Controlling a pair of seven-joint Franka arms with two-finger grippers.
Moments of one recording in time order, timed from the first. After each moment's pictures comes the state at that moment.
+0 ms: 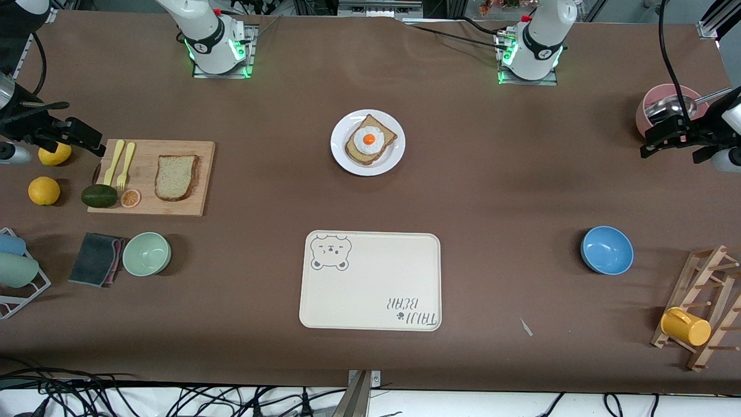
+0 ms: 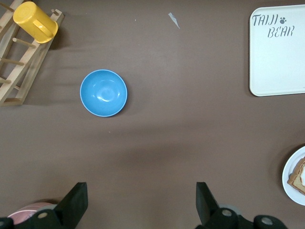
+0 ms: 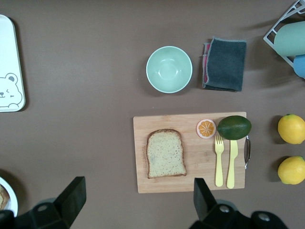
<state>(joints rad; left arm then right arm) 0.03 0.10 -0.01 -1.46 -0.03 1.51 0.10 -0.03 -0.03 -0.01 -1.73 -0.01 1.72 0.05</state>
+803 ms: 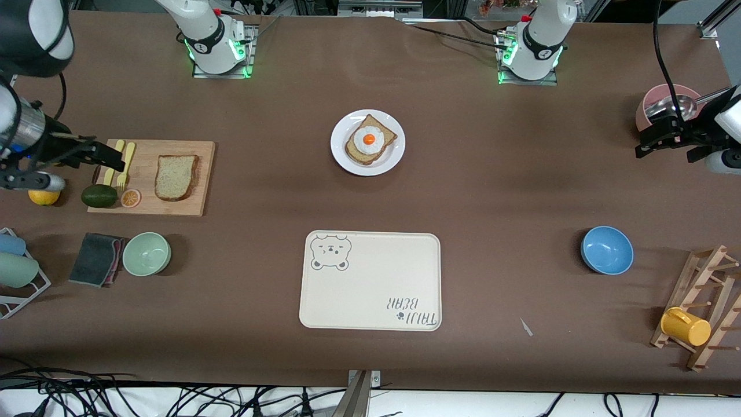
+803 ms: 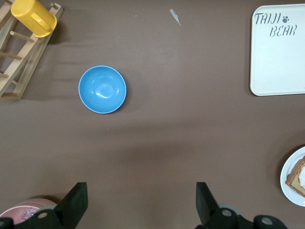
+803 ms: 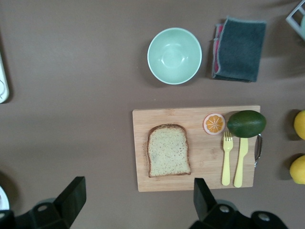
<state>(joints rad) 0.04 0.10 -0.01 -1.47 -0.03 1.50 0.08 -0.02 0.10 0.00 -1.73 -0.01 1.73 0.05</state>
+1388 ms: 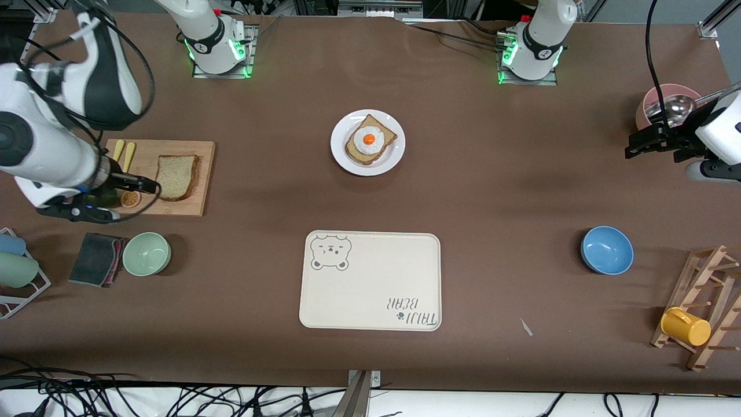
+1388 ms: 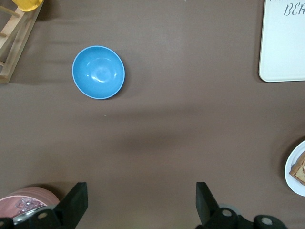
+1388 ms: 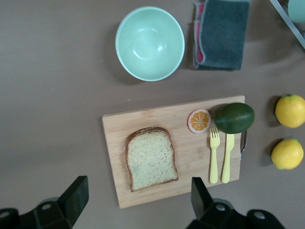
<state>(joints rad) 0.04 0.10 -0.01 -1.54 -0.03 1.50 0.08 0.07 0.25 0.01 -1.76 -0.23 1.80 0.31</state>
